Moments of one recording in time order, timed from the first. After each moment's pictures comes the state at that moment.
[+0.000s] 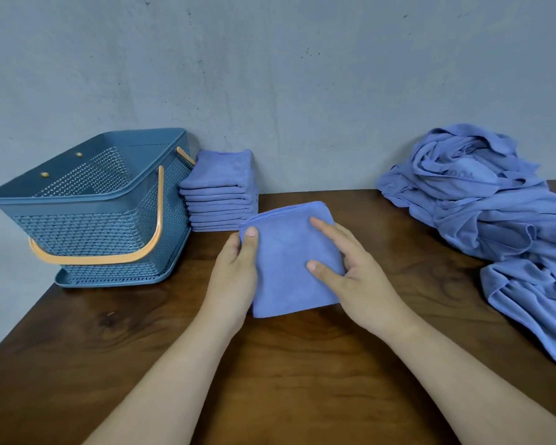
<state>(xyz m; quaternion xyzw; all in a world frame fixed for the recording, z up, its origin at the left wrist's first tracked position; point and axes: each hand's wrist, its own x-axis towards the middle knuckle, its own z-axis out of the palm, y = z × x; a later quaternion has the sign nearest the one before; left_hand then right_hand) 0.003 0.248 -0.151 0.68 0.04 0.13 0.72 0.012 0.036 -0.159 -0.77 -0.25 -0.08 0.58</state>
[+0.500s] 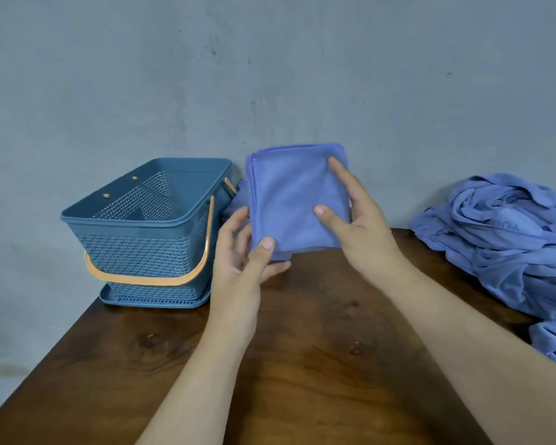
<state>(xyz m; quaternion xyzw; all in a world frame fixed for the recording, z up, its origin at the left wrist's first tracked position) 0.003 0.295 -0.106 0.53 -0.10 0.25 0.81 0.090 0.107 -0.062 -0.72 -0.31 -0.16 0.60</state>
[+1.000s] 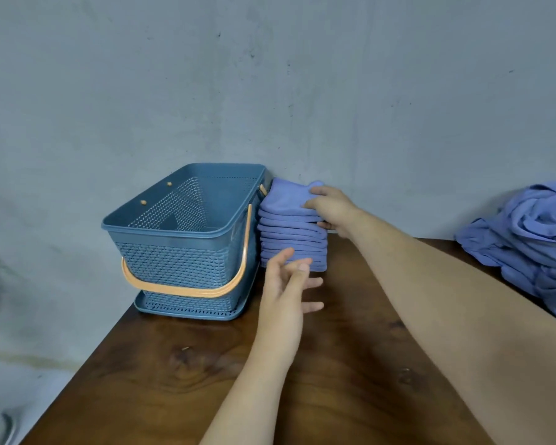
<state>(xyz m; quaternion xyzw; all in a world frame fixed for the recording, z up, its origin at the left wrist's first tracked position) 0.021 0.304 -0.137 0.57 0.04 0.16 0.81 0.243 0.222 -0.065 -0.80 -0.06 0.06 0.59</state>
